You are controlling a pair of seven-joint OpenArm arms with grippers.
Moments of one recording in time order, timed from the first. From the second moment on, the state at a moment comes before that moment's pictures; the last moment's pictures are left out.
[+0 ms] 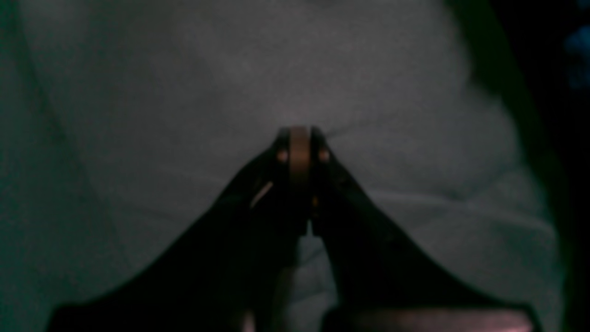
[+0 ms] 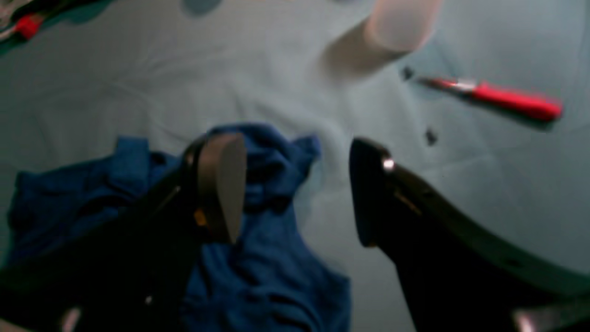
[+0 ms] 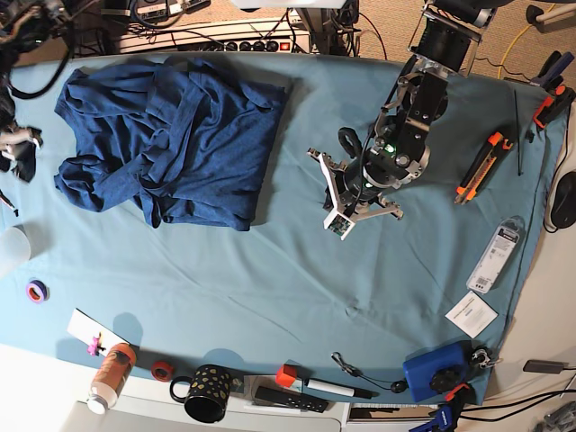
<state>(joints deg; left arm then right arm) -4.2 -7.1 21.7 86.7 -6.8 -14.1 38.0 -10.3 20.5 62.9 104.4 47.4 30.9 -67.3</state>
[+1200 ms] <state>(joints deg) -4.2 -6.8 21.7 86.6 -10.0 -17.1 38.0 -4.9 27.6 52.9 65.3 58.1 38.7 -72.1</state>
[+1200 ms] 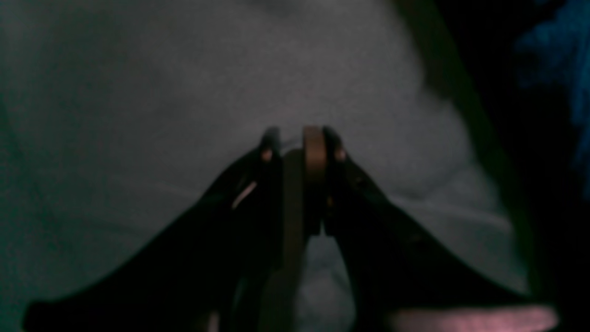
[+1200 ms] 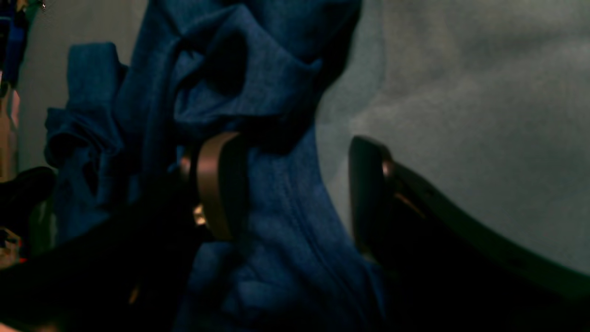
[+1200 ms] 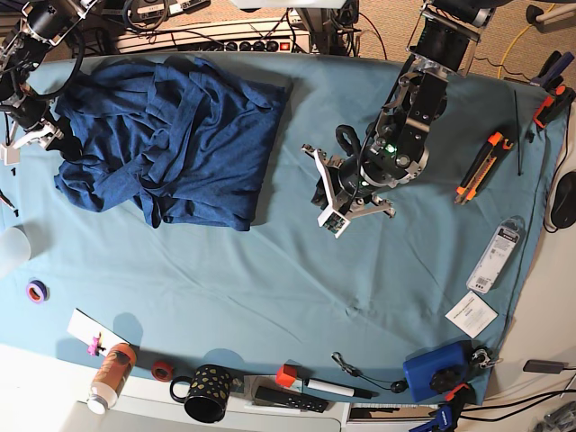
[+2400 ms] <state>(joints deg) -4.2 -6.8 21.7 86.6 -10.4 -23.1 39.2 -4.6 23.1 42.1 65.7 68.8 40.1 -75.7</state>
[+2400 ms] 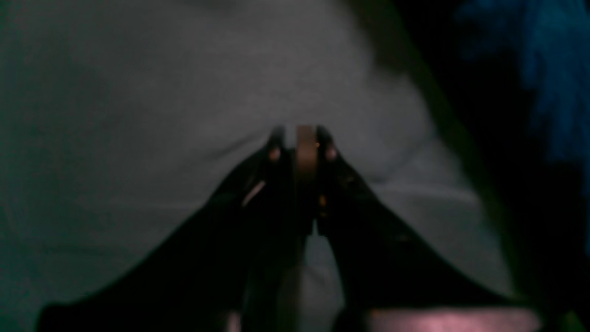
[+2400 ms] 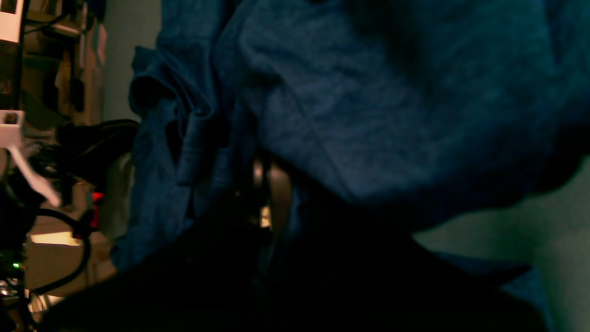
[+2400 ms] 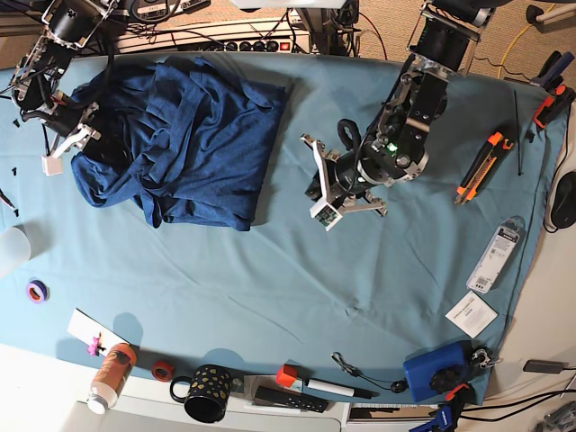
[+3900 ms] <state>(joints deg) -3.4 -6.8 21.6 86.7 -10.4 -23.1 38.7 -3.0 4.5 3.1 99.0 18.0 21.8 -64.5</state>
